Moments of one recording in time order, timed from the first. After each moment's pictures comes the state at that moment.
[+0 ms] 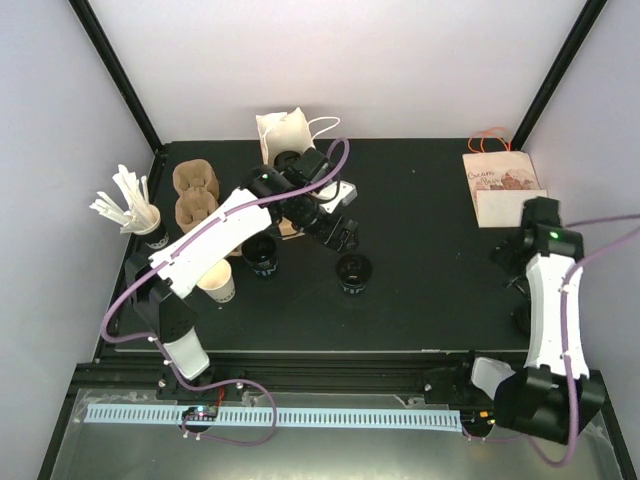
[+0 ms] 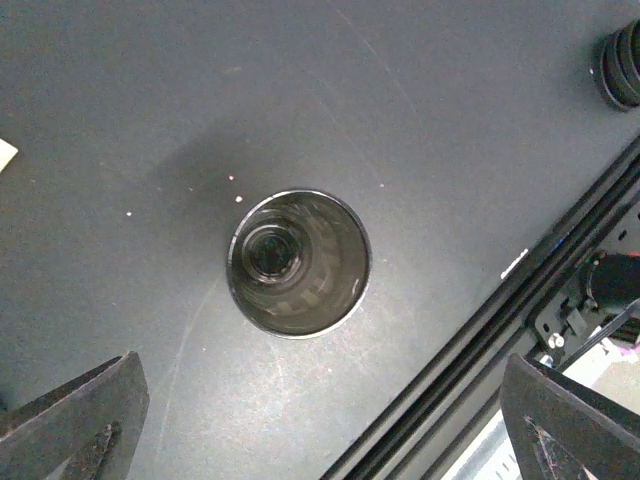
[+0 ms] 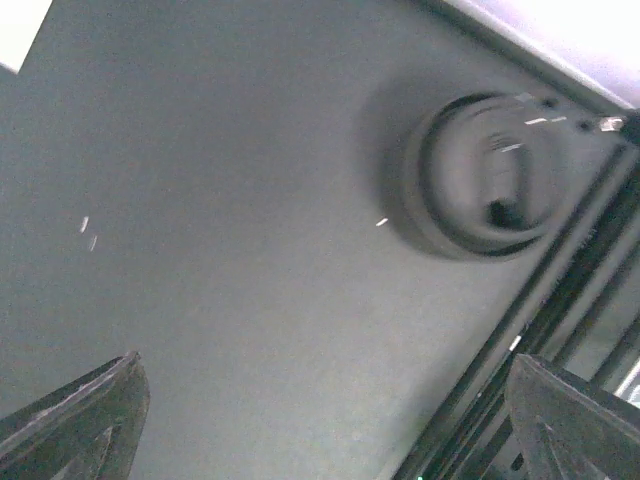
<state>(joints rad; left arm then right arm) -0.75 1.72 1.78 -1.15 0.29 -0.24 -0.21 1.13 1.10 -1.28 0.23 0.71</state>
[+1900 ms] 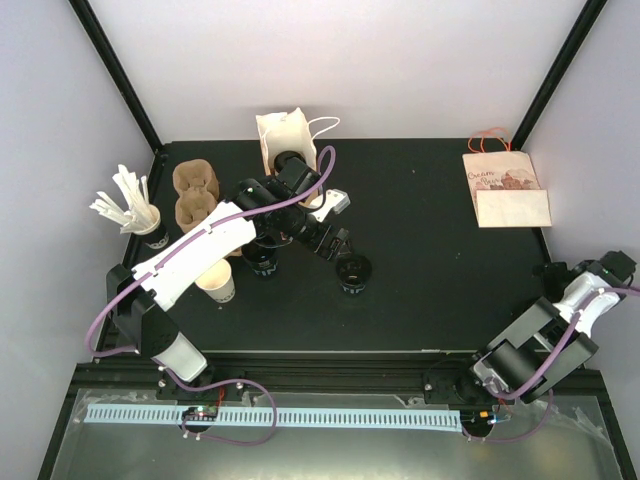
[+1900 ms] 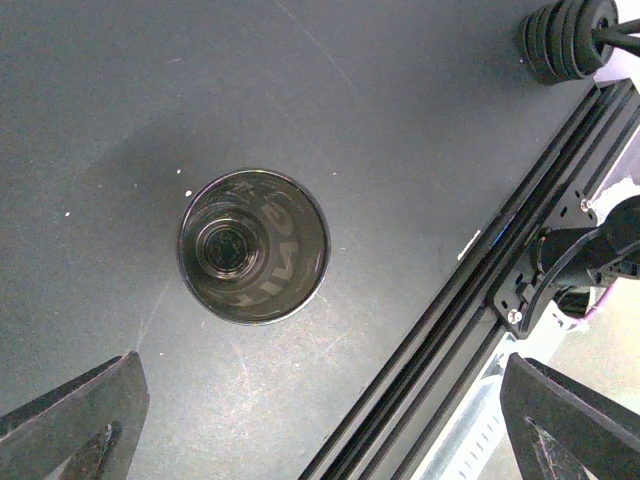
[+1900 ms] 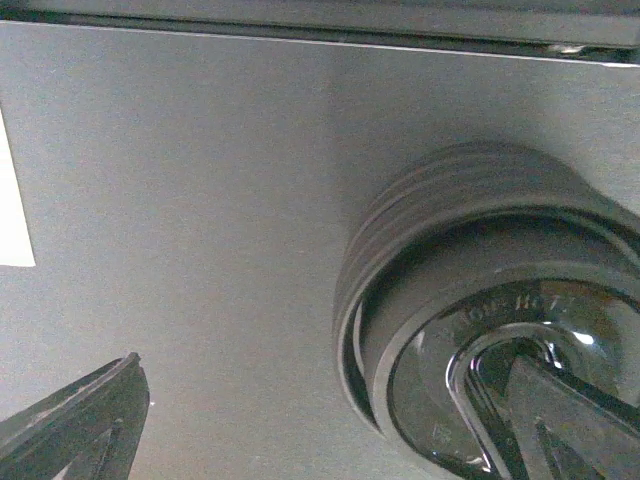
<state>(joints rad) -0.72 1.58 1.57 -1.00 0.42 -0.20 -0.93 1.29 0.85 -0.85 -0.28 0.58</state>
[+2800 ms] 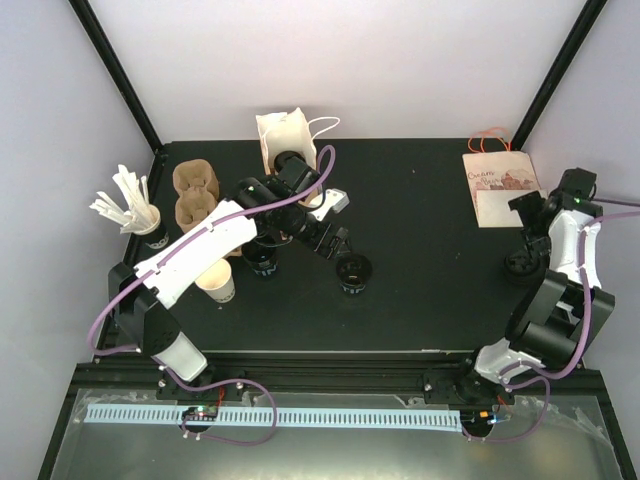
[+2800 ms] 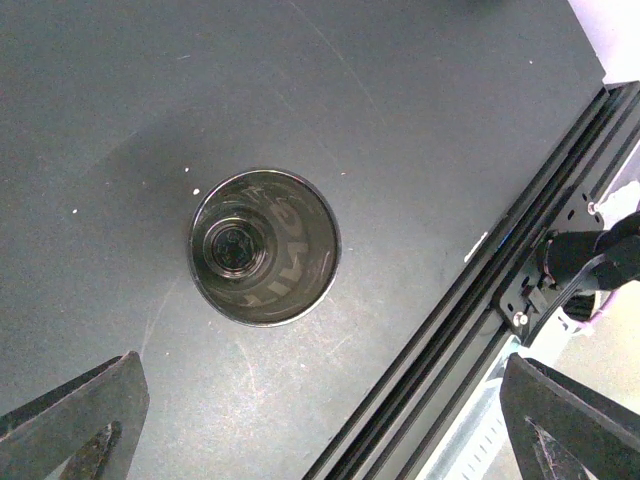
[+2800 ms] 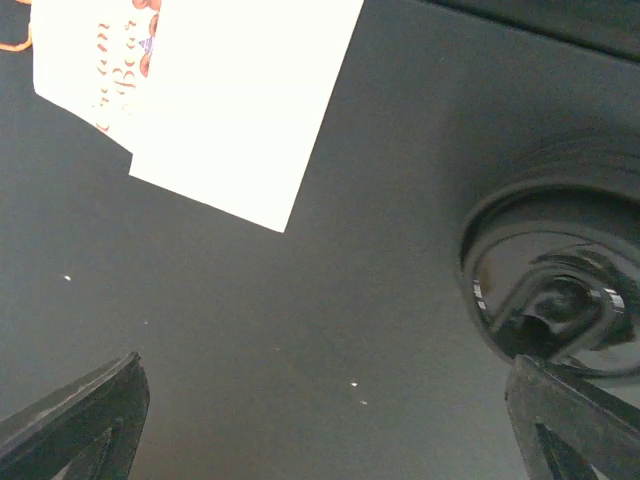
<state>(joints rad) -0.71 1.59 1.57 -1.00 0.42 -0.19 -0.48 1.54 1.24 -0.79 -0.21 0.78</state>
